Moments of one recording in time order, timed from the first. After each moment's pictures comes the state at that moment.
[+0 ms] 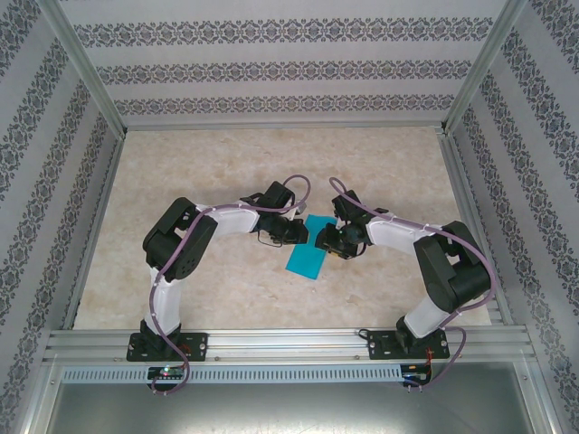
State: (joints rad) left arm -0.62 2.04 1.23 -0.25 0.53 -0.53; right arm 0.47 1.61 0.82 -0.41 -0.31 0.77
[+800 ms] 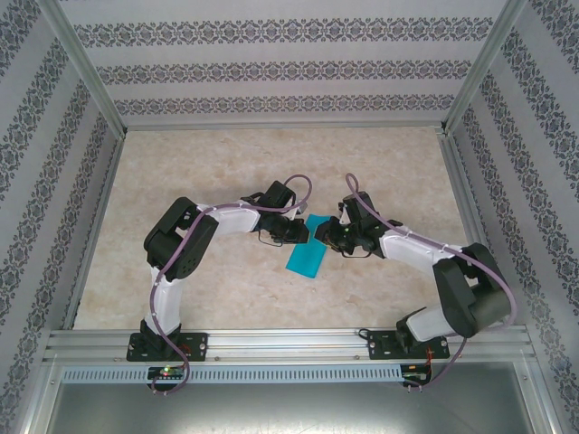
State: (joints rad) left arm -0.62 2.05 1.24 -0.25 0.53 -0.51; right arm 0.43 1.46 0.68 -0.14 -0.44 0.92
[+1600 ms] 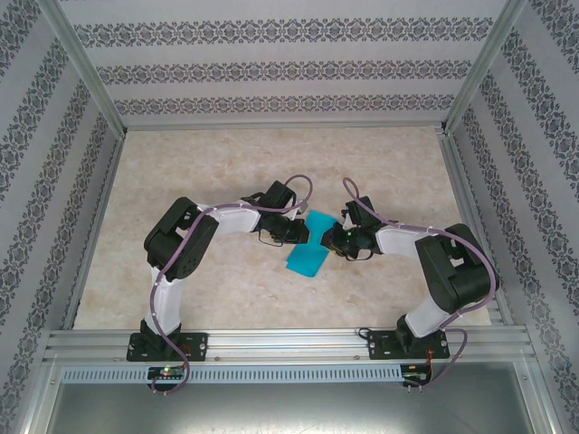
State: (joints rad) left arm -0.63 2.05 1.24 -0.25 0.52 -0.50; right arm 0.36 1.61 0.66 -0.10 -0.46 0.83
